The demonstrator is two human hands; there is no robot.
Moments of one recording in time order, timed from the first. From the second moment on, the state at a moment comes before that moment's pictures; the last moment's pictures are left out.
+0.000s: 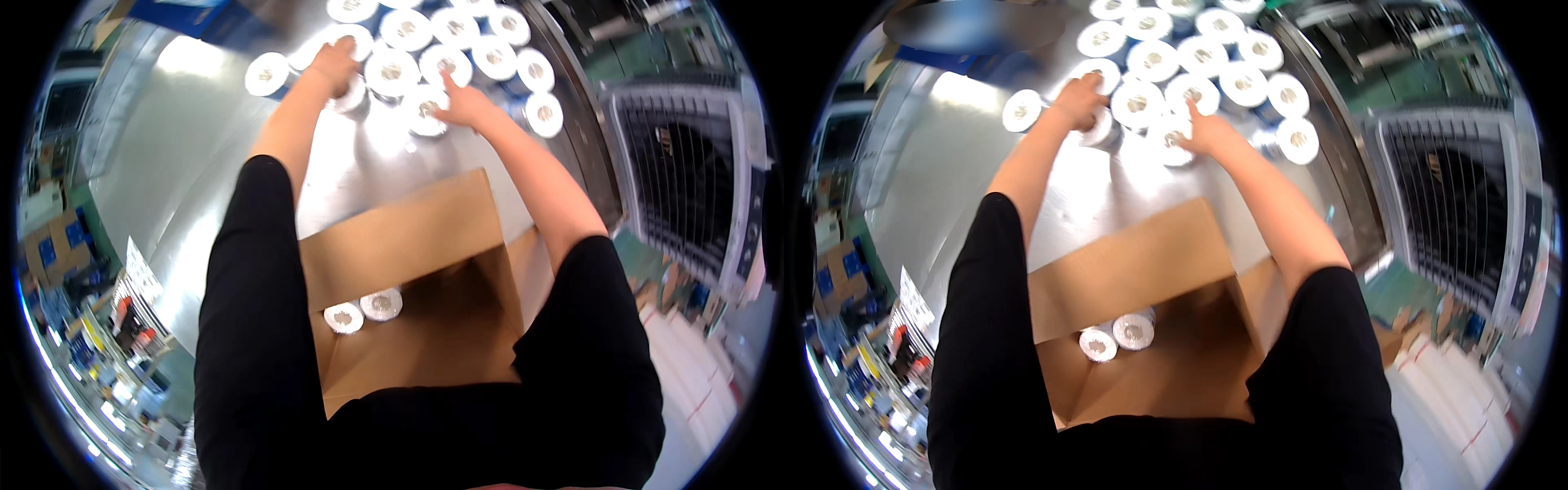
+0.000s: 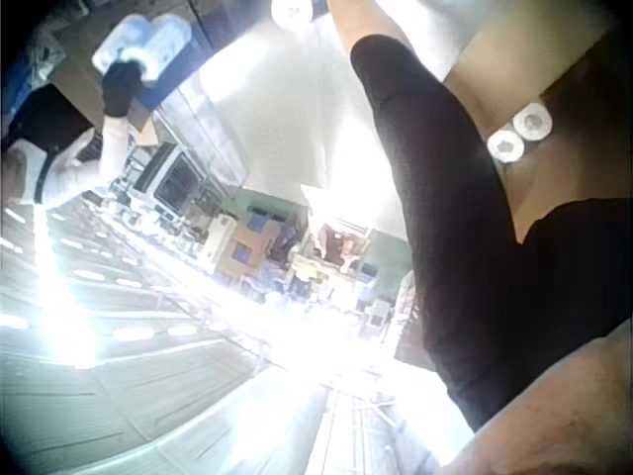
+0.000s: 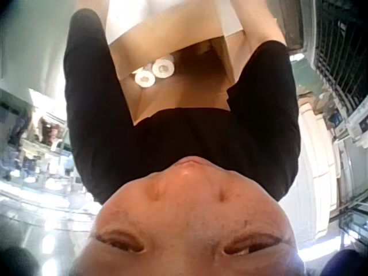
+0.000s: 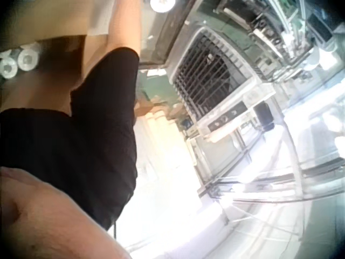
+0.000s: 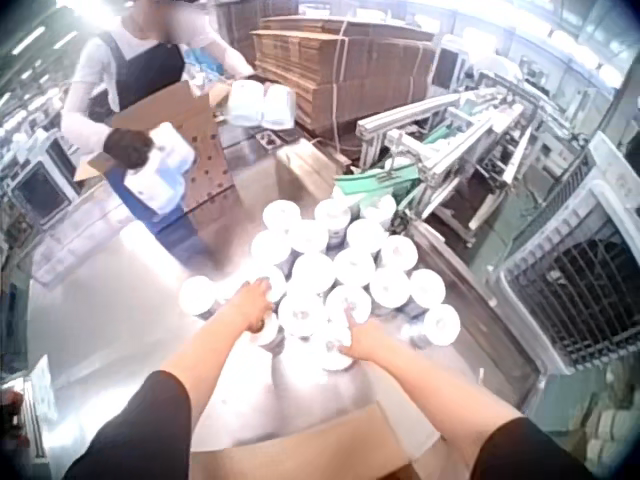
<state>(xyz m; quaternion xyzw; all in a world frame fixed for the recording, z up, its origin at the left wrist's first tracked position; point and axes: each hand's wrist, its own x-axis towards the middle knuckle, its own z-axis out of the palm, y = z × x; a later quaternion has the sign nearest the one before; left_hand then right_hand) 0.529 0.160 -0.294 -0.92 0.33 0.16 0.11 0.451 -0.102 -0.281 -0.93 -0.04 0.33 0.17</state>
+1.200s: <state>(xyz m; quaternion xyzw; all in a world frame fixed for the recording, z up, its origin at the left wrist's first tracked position) 0.147 0.074 -0.229 -0.94 0.26 0.16 -0.14 0.389 -0.070 -0.047 -0.92 -0.35 0.02 0.19</state>
